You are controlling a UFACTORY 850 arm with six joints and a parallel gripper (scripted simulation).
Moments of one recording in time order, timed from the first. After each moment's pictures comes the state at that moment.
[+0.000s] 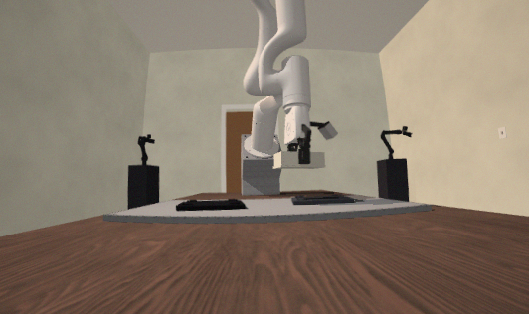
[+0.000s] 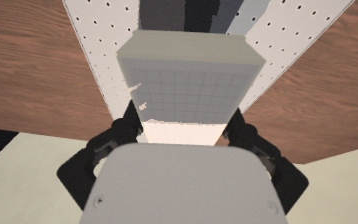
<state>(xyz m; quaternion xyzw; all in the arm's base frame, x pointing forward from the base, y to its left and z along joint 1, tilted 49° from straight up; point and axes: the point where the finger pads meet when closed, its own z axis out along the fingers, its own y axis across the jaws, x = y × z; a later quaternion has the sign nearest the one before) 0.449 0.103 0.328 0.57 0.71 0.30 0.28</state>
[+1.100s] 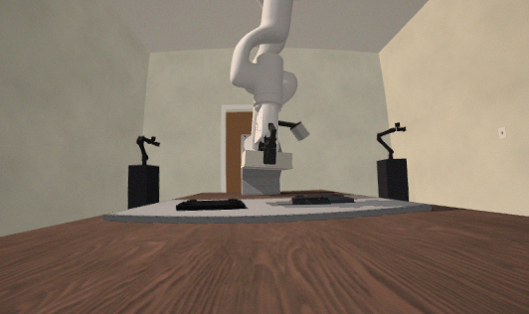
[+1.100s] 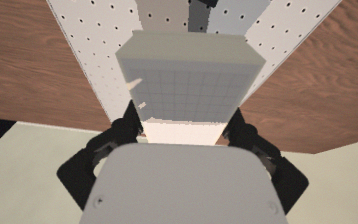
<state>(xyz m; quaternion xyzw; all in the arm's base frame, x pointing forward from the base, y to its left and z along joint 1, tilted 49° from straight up) 0.468 0.009 0.332 0.58 0.70 0.29 0.30</state>
